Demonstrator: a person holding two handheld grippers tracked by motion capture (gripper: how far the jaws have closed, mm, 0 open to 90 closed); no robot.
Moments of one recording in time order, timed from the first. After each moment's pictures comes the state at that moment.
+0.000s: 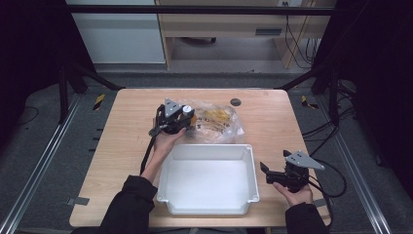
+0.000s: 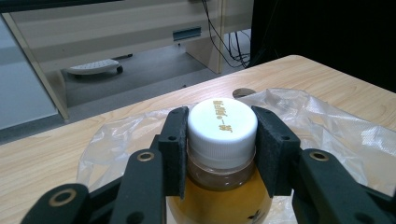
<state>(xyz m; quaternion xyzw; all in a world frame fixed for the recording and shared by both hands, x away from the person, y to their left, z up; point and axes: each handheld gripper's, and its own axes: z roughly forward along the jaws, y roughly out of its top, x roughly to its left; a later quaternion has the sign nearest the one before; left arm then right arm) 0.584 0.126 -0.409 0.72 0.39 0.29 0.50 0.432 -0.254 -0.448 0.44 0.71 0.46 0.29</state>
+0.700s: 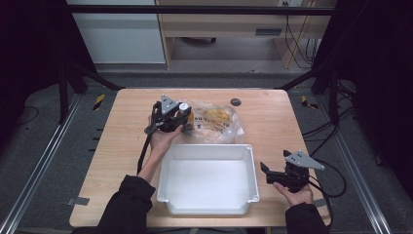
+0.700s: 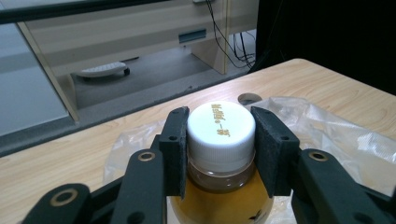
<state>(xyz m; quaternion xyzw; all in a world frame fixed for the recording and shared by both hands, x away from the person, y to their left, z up) 0.575 0.133 -0.385 0.72 0.39 0.31 0.49 0.431 -0.255 -0.448 0.44 0.71 0.46 0.29</state>
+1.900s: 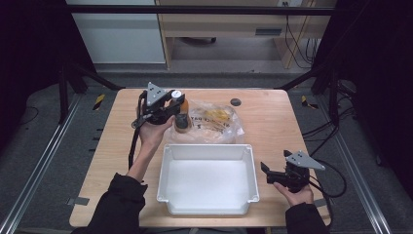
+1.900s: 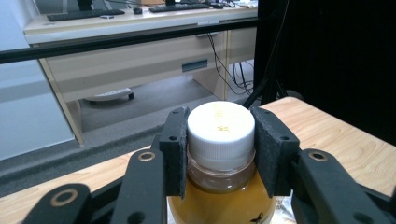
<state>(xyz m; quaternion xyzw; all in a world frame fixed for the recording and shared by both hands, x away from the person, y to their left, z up) 0.554 0.148 -0.326 0.69 0.38 0.32 0.53 0.431 -0.255 -0.447 0.45 0.71 0.46 0.29</state>
